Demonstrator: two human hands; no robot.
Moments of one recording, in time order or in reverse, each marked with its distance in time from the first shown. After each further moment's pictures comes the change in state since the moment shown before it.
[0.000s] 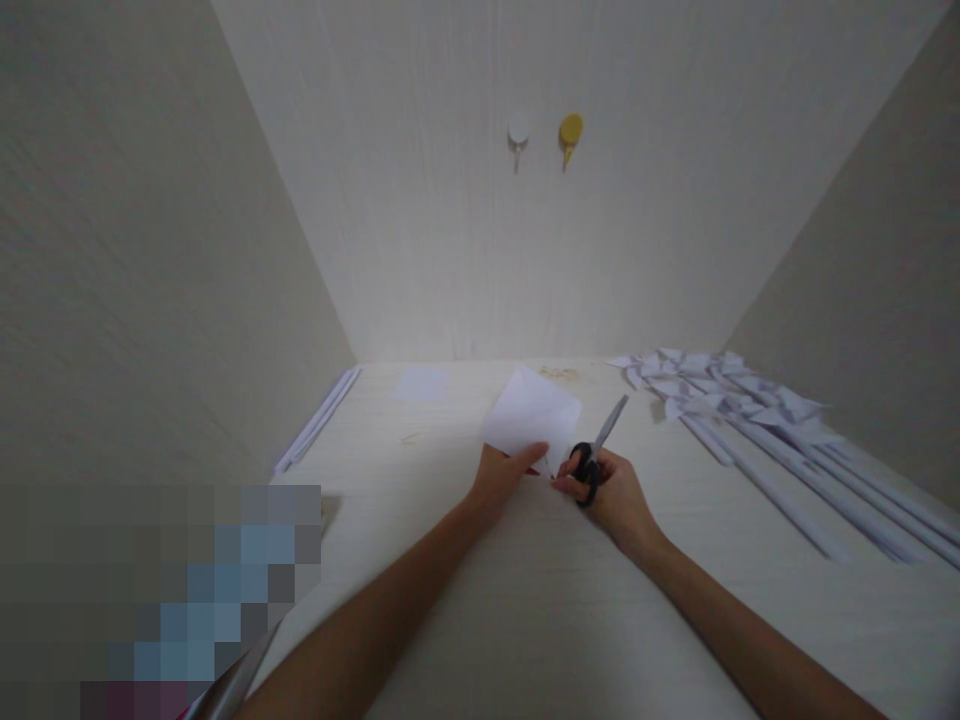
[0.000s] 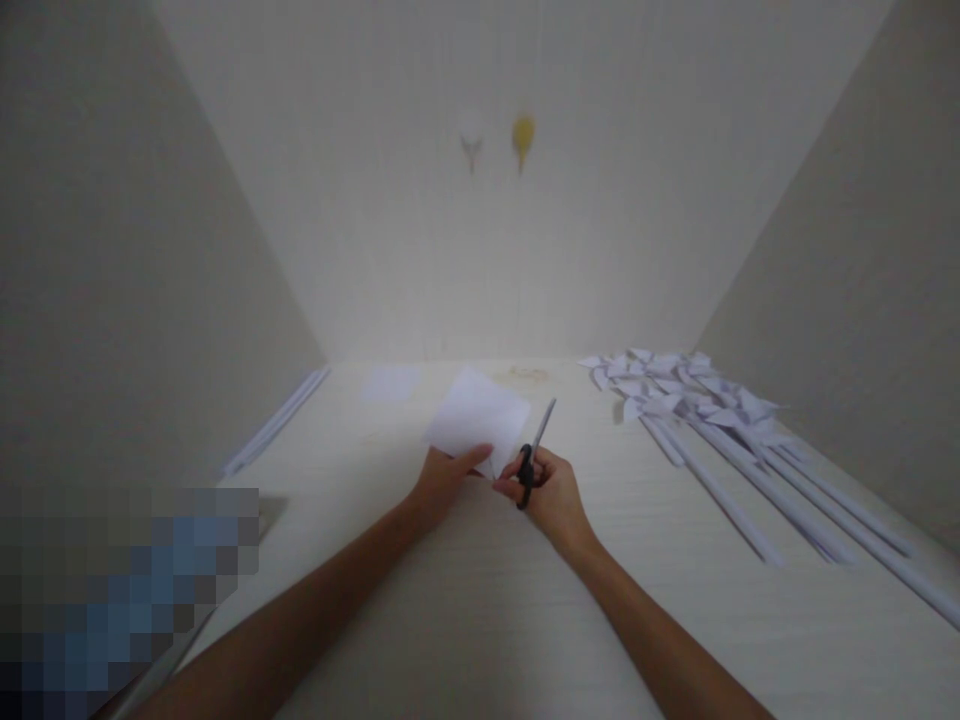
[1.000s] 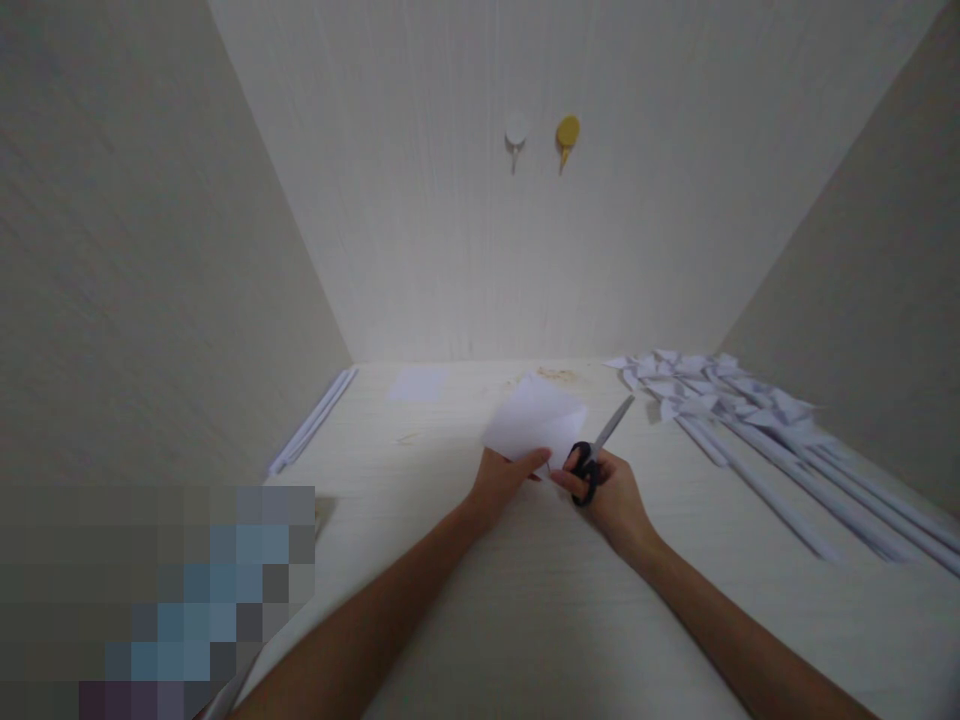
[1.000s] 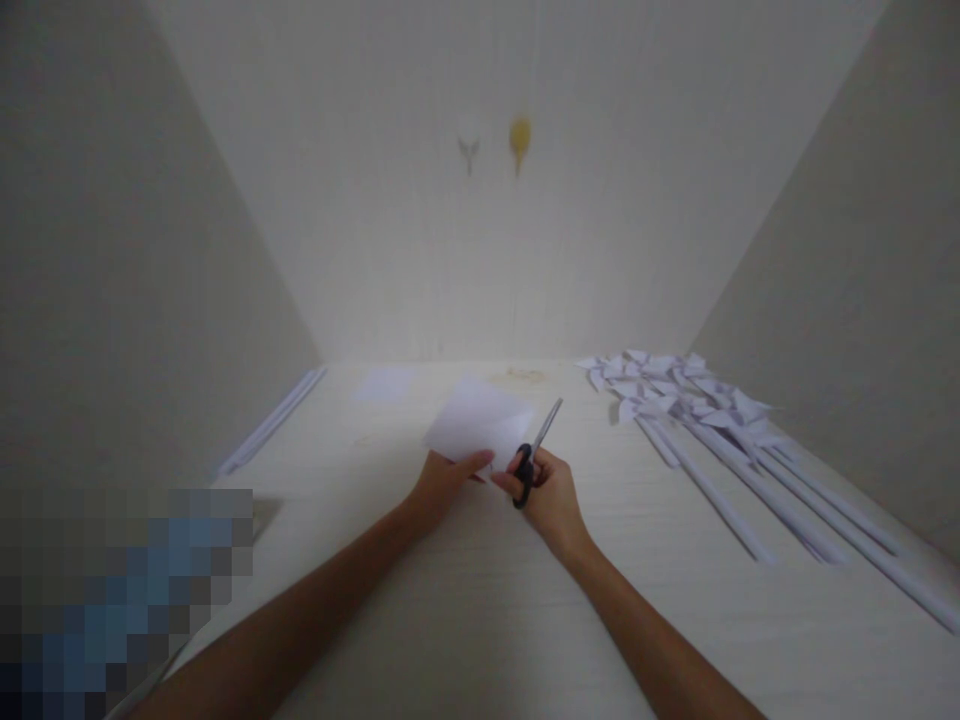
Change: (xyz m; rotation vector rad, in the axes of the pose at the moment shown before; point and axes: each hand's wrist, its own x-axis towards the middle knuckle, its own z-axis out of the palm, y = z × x) left_hand -0.002 0.001 0.003 0.021 -0.023 0.010; right_hand 0.000 -0.006 0.002 -0.024 0.064 0.024
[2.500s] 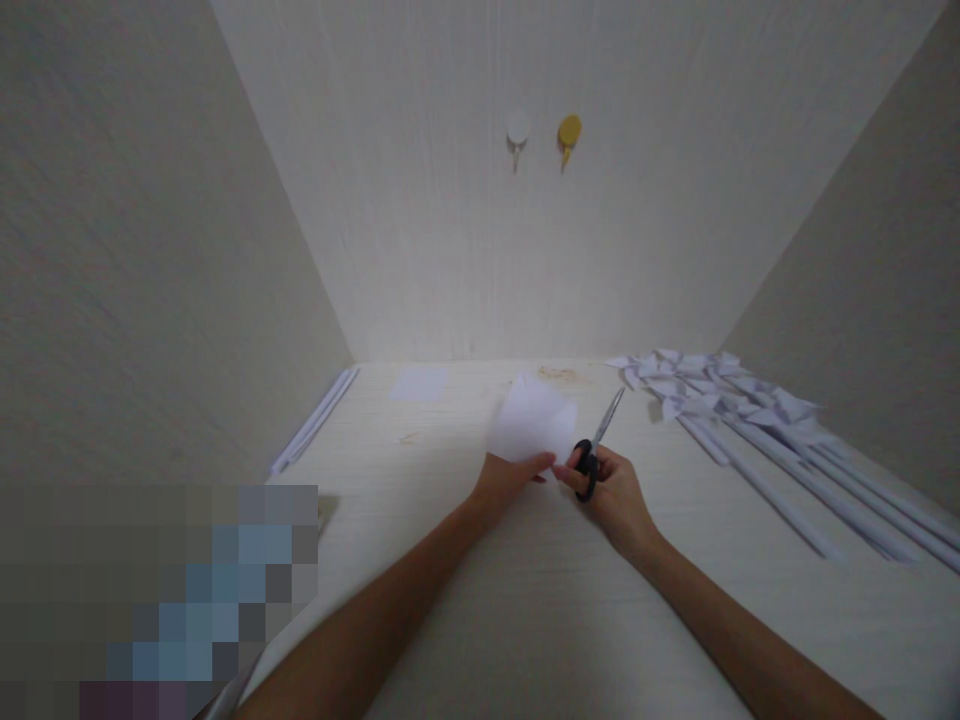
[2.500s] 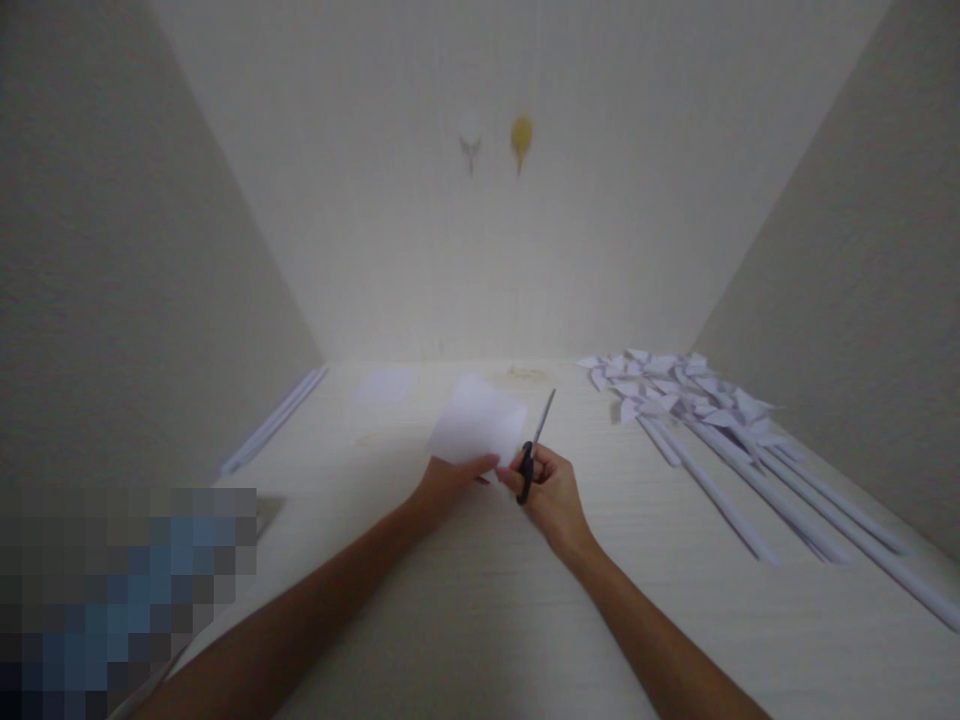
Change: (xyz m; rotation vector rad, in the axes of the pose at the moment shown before) left_hand -0.002 0.001 0.003 -0.031 0.034 -0.098; right_hand -0.002 -0.002 -0.001 0.002 -0.001 0.015
